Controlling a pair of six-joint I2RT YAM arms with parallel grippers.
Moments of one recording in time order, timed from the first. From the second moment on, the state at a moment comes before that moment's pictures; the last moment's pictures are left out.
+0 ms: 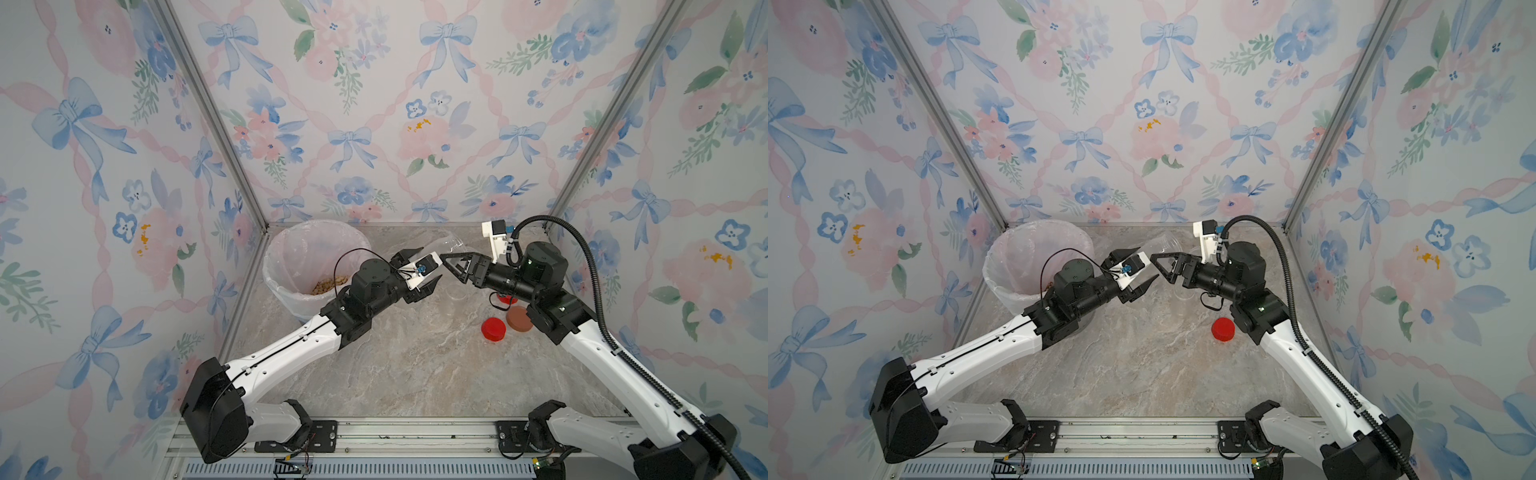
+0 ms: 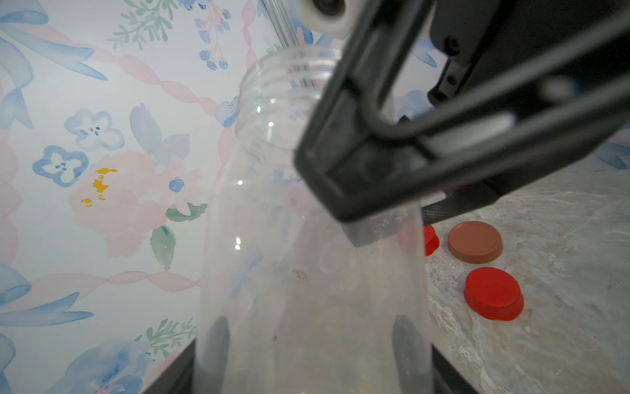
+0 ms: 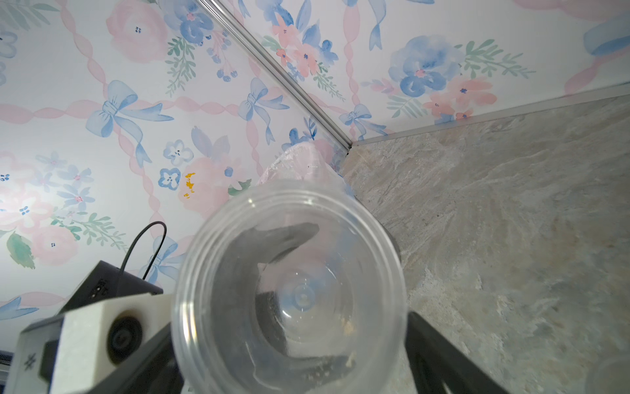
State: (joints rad) left arm -0.81 1.31 1.02 0.21 0.02 0.48; right arm 0.48 1.12 1.07 -0.08 -0.52 0.74
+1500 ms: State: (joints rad) left arm -0.85 1.22 0.92 0.13 0.10 0.54; right arm 0.63 1.18 1.20 -0.37 -0.27 0.48
